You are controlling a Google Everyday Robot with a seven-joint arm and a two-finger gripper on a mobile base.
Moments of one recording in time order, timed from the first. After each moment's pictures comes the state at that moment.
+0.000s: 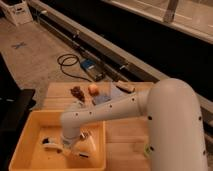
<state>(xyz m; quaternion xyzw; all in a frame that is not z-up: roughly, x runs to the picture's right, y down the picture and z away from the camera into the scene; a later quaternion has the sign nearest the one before) -0.177 0.315 0.729 -0.48 -0.04 0.18 0.86</state>
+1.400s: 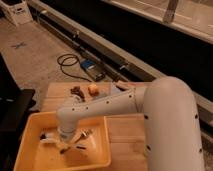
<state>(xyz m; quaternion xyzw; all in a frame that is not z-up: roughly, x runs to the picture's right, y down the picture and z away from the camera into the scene) -0.207 0.296 0.733 -0.47 -0.06 0.15 0.87</state>
